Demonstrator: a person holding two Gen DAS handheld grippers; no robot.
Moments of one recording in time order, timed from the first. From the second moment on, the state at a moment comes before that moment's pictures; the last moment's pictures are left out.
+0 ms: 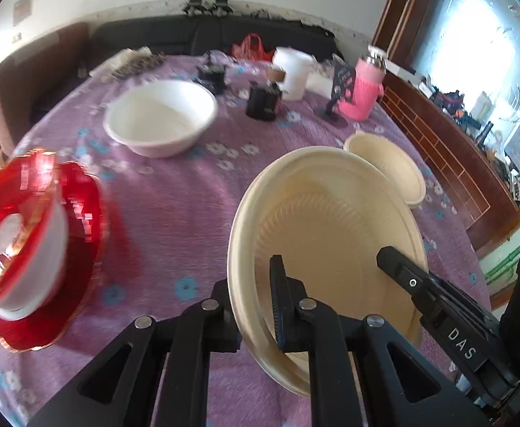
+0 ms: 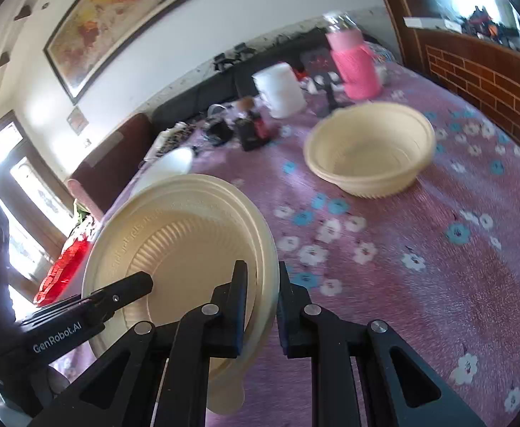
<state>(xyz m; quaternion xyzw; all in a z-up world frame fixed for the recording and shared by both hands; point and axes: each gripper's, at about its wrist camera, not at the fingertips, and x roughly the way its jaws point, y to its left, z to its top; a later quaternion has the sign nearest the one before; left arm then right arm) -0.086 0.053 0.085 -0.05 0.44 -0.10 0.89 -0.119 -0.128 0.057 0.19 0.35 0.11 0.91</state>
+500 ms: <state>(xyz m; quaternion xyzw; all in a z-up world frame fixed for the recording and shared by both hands) -0.133 0.143 0.132 -0.11 0.37 -0.04 0.92 -0.129 -0.040 0.133 0.14 0.31 0.19 0.92</state>
